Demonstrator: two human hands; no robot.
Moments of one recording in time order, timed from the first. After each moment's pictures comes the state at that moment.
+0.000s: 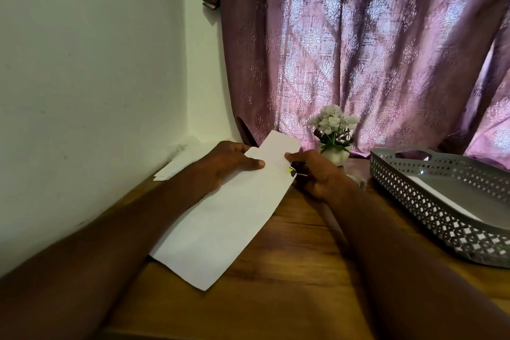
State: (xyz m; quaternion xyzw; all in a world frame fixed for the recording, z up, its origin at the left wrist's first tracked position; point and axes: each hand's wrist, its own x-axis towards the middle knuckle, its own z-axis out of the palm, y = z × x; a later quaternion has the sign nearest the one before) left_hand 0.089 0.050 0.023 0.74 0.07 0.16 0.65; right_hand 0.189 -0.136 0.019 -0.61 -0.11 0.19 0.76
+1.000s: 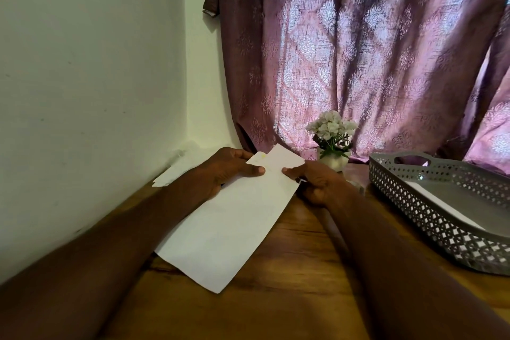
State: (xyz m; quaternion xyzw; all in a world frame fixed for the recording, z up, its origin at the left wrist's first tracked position) left_hand 0.086 0.046 0.026 0.76 0.06 0.15 0.63; right_hand 0.190 -0.137 0.019 -0.61 -0.12 0.20 0.75
